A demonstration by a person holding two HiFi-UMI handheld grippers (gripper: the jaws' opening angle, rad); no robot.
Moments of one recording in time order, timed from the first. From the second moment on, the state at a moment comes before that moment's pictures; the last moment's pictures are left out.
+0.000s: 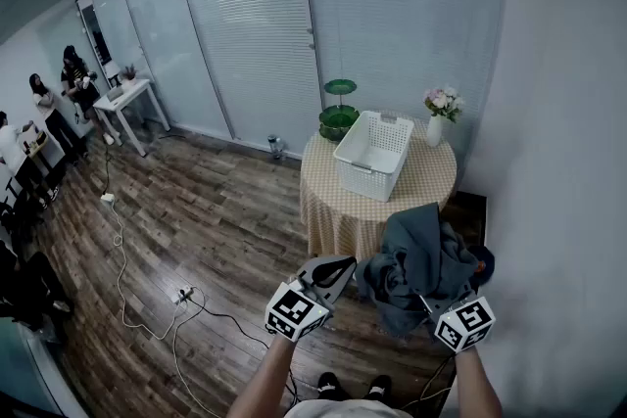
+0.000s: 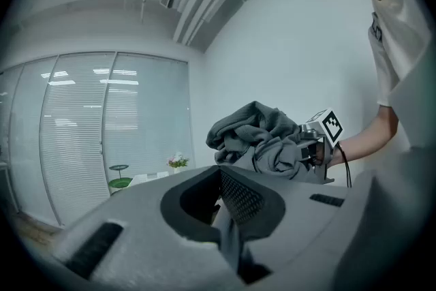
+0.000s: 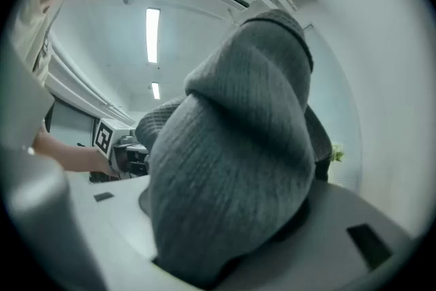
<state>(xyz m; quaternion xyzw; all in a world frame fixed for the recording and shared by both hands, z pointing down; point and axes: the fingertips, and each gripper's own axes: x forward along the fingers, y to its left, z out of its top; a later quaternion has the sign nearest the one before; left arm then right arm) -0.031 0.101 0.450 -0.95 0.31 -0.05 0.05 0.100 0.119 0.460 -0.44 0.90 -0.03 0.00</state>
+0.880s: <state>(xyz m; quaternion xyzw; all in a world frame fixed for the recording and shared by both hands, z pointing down) 0.030 0.093 0.482 -0.94 0.33 -0.08 0.02 0.140 0.114 0.477 -0.45 0.89 -0.05 0.00</state>
